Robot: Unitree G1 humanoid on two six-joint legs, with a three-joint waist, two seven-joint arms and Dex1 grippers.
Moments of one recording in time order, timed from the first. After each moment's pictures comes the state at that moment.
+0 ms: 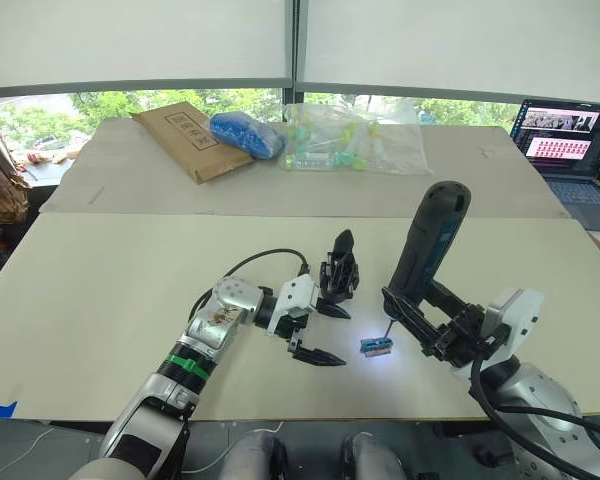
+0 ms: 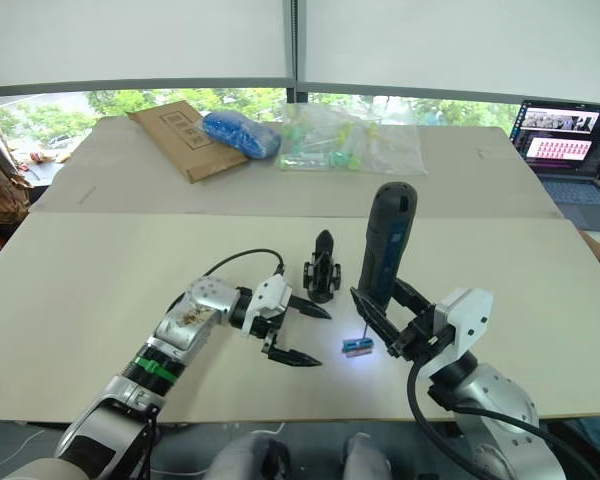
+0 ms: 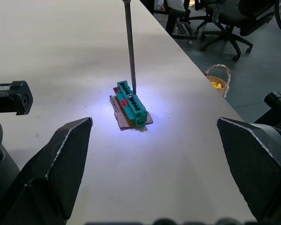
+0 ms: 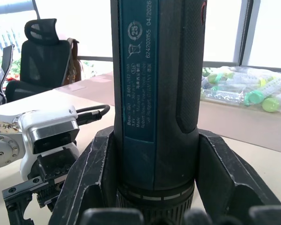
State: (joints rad) left arm -0.59 0.31 -0.35 0.30 -0.20 0.09 -1.41; right arm 0.23 -0.40 -0.15 -0.74 0.56 0.26 0.53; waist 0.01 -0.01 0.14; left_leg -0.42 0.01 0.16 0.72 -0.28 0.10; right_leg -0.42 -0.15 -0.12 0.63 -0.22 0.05
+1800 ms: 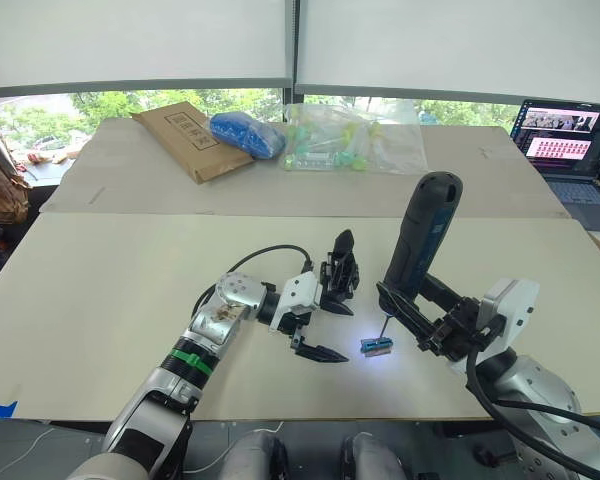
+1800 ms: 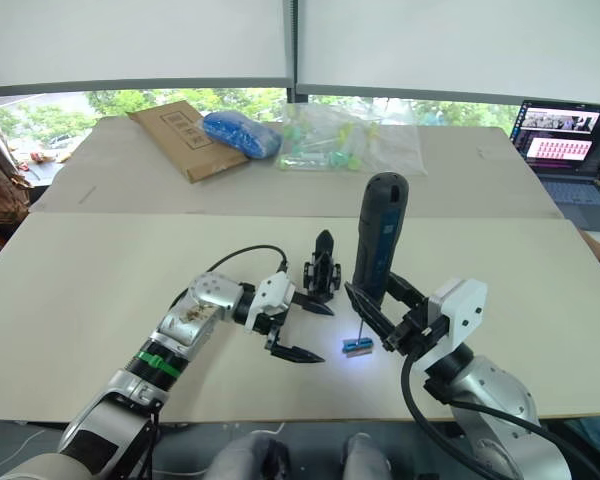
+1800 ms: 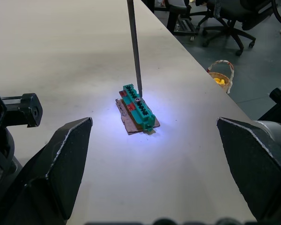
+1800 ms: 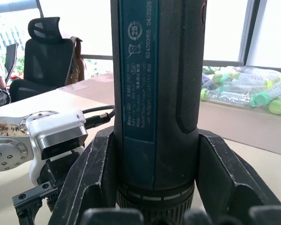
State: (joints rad) left arm -0.61 0.30 -0.36 0.32 -0.19 0.07 -1.40; right arm 0.19 -0.44 -0.13 -0.77 0.60 0.32 0.46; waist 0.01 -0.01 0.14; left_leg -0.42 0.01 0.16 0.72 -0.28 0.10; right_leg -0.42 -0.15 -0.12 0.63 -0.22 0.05
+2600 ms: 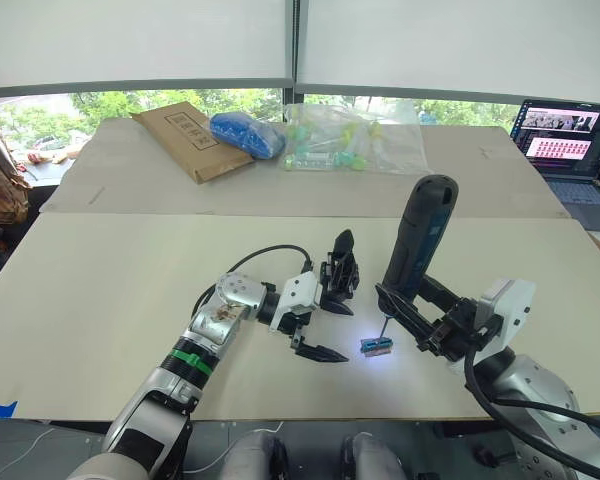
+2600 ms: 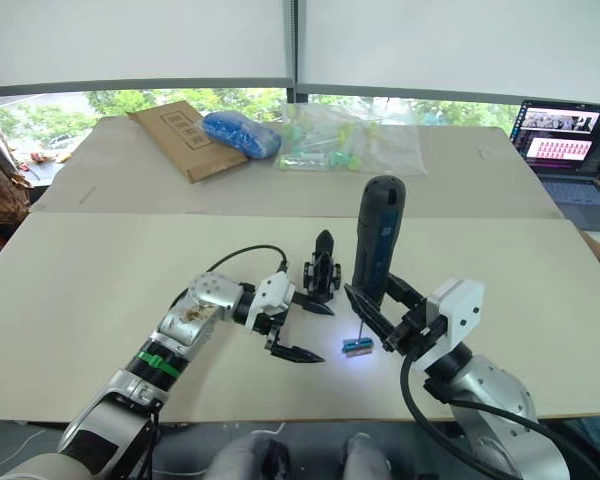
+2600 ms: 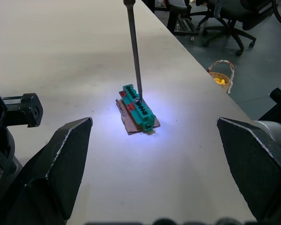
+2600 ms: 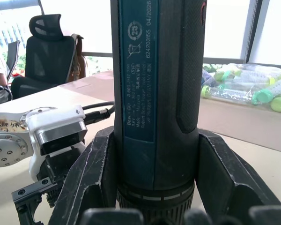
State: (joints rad) left arm -0.61 0.30 -0.36 0.32 -0.19 0.07 -1.40; right arm 0.19 -0.43 -0.13 -0.75 0.59 0.32 0.48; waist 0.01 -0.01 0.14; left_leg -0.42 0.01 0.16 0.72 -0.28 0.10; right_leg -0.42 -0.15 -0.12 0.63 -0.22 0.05
